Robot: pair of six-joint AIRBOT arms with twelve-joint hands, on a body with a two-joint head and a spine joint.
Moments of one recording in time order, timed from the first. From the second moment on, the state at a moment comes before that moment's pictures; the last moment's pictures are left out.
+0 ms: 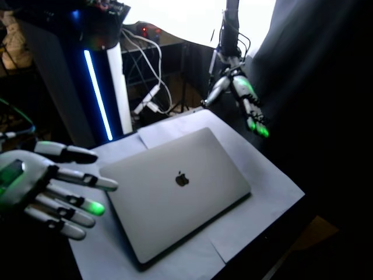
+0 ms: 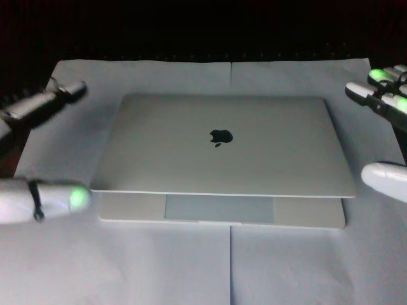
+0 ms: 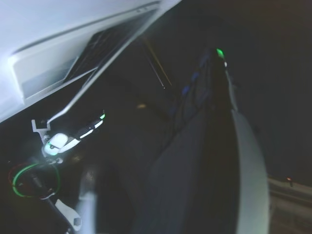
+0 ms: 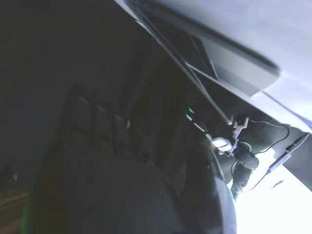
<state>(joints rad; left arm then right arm) 1.22 -0.84 1.00 -0.22 -1.09 0.72 -1.26 -0.91 0.99 0.23 1.24 -0.84</state>
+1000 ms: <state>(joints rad) 1.01 -0.92 1.06 -0.10 -0.82 0.88 -1.35 -0.93 0.96 0.24 1.21 -0.84</state>
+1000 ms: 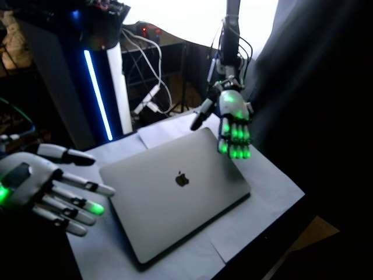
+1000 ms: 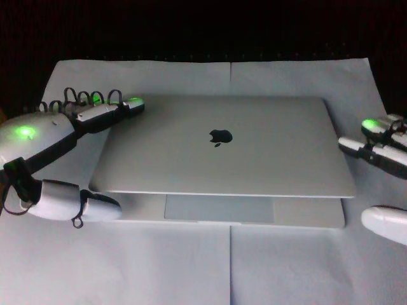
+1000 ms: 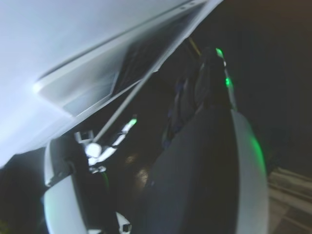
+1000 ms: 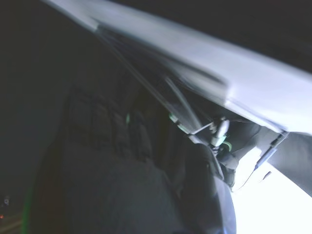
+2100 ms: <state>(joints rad) 0.97 -0.96 1.08 -0.15 -0.79 0.96 -1.39 -0.92 0.92 0.24 1.24 -0.84</state>
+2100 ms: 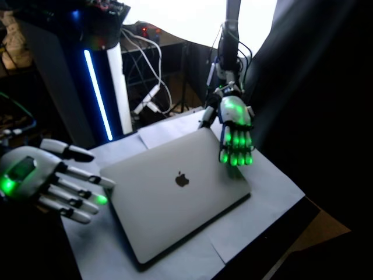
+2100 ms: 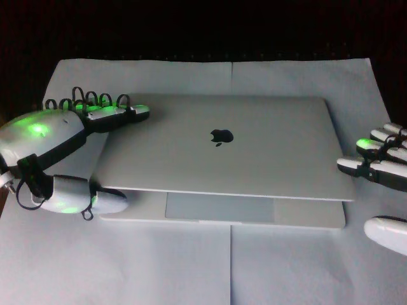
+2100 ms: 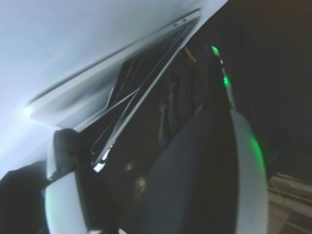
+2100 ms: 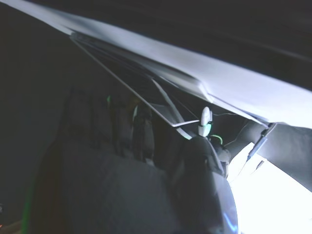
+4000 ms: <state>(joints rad) 0.96 -0.97 1.09 -0.17 -0.81 0.96 -1.45 -0.92 0.89 0.21 1.23 -0.84</state>
